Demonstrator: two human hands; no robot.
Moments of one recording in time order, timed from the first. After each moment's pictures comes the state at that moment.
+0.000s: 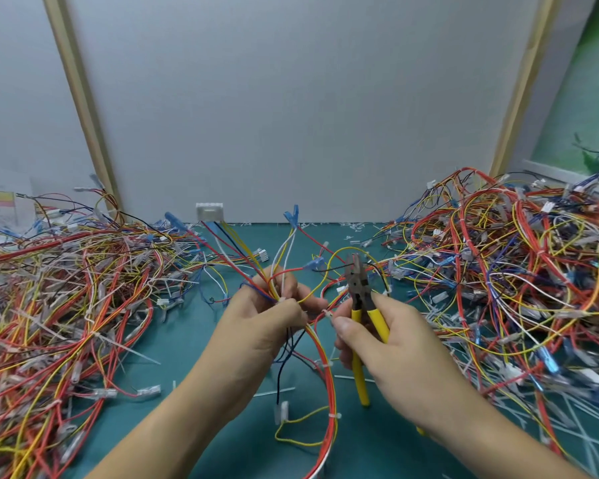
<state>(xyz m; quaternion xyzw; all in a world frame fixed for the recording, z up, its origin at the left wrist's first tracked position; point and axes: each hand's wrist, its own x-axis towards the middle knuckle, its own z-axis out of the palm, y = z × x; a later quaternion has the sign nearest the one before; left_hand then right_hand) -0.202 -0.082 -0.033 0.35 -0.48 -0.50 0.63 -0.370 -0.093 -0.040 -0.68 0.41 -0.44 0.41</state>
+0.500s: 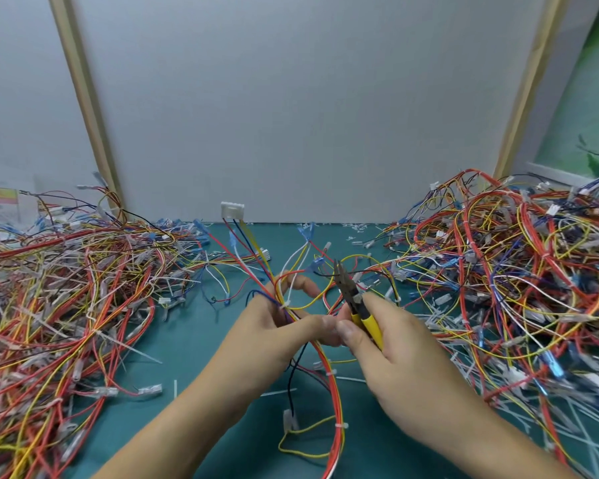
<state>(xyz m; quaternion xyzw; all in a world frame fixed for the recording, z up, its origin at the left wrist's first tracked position) -0.203 -0.075 -0.031 0.43 -0.55 -0.47 0.53 -0.375 -0.091 -0.038 -0.79 0.42 -0.39 0.23</state>
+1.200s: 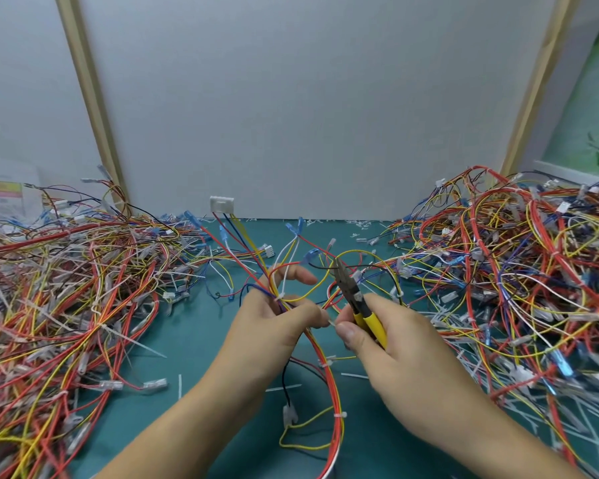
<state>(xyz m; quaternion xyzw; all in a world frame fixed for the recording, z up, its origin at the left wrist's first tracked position) -0.204 -0.078 -0.036 0.46 -0.51 -0.44 0.59 -0.372 -0.089 -0.036 -0.79 0.43 -0.37 0.25</state>
